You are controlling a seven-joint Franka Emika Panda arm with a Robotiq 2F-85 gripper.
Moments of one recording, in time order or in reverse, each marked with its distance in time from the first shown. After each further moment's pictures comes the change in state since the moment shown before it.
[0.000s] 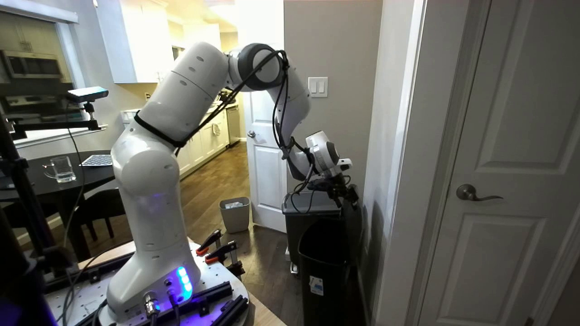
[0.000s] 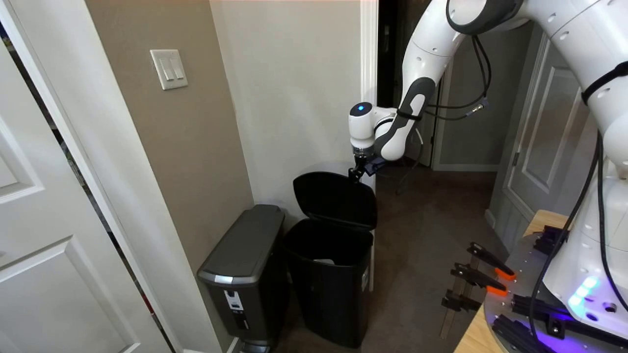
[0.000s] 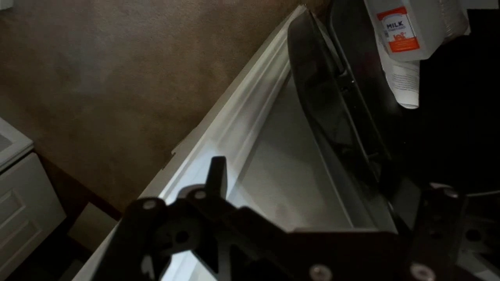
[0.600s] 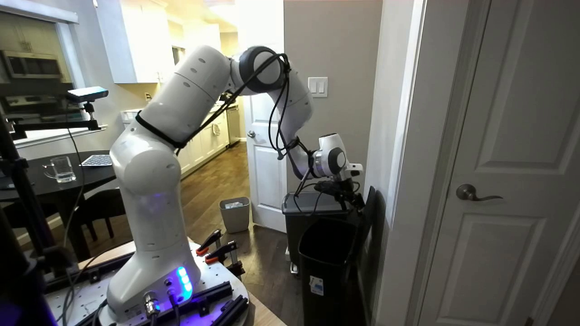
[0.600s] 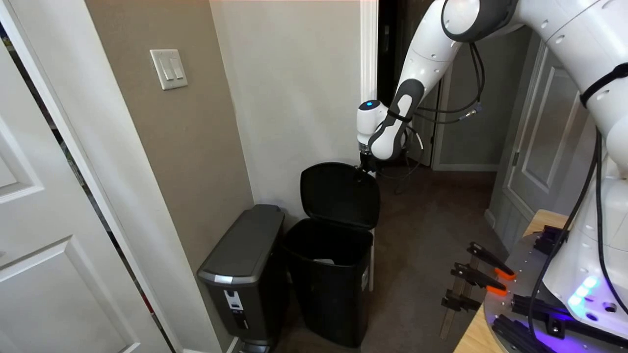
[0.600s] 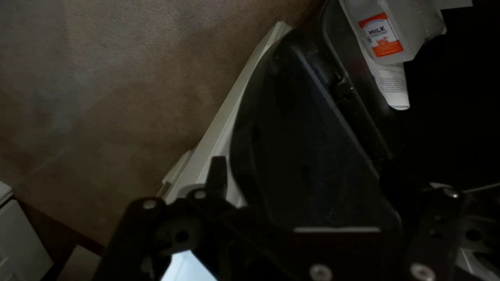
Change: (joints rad) arm 0.032 0.035 -0.079 0.005 0.422 0.065 -0.317
